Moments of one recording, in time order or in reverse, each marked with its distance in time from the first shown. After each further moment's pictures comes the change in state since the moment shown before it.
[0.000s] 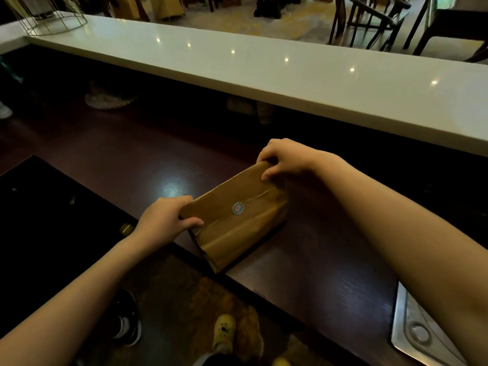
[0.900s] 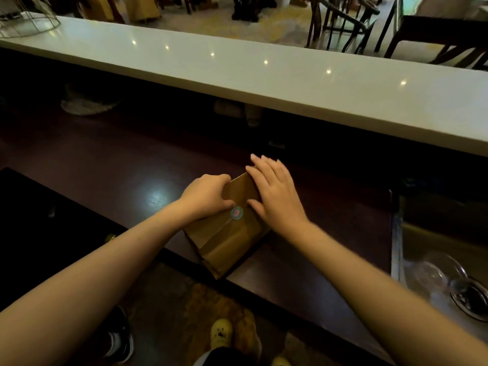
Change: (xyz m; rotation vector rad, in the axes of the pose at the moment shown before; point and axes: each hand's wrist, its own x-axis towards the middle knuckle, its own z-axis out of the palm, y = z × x) left_hand 0.061 0.059 -0.001 0.082 -0.168 0.128; right_hand -0.036 -0.054 0.092 -0.198 0.586 0.212
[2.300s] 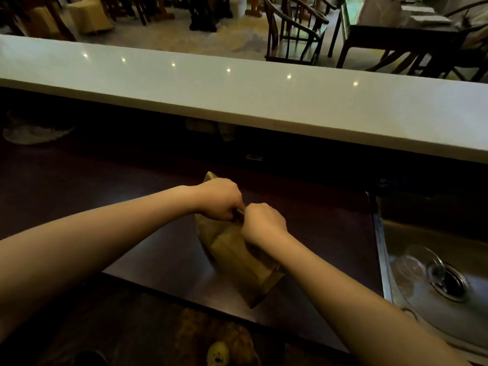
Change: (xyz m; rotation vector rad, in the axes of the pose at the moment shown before) left_hand 0.085 0.010 -0.012 0.567 -0.342 0.773; right_hand 0.035 -0.033 -0.025 0.131 -0.557 0.632
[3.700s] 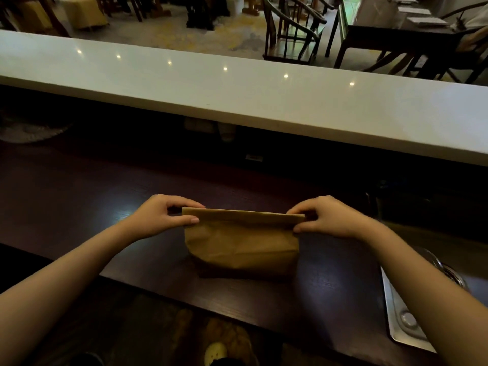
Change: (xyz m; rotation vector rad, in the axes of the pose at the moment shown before) left_hand -0.092 -0.024 0.060 -1.034 0.512 -0.294; right_hand 0.012 0.121 -0.046 0.107 -0.108 -0.354
